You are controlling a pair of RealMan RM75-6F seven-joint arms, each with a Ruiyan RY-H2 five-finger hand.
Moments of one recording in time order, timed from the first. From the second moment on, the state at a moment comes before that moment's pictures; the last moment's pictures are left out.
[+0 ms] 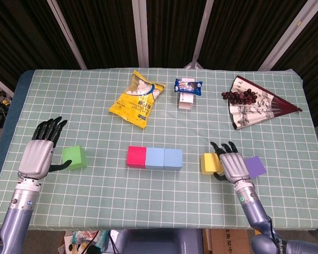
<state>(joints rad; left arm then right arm) -0.39 -1.18 -0.16 -2.01 1.23 1.41 0.44 0.49 -1.41 0.13 -1.68 -1.04 1.09 -0.46</state>
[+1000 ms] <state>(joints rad) -0.39 -1.15 -0.17 -2.03 1.20 1.37 0.42 0.60 -1.31 0.23 -2.01 -0.95 1.17 -0.67</state>
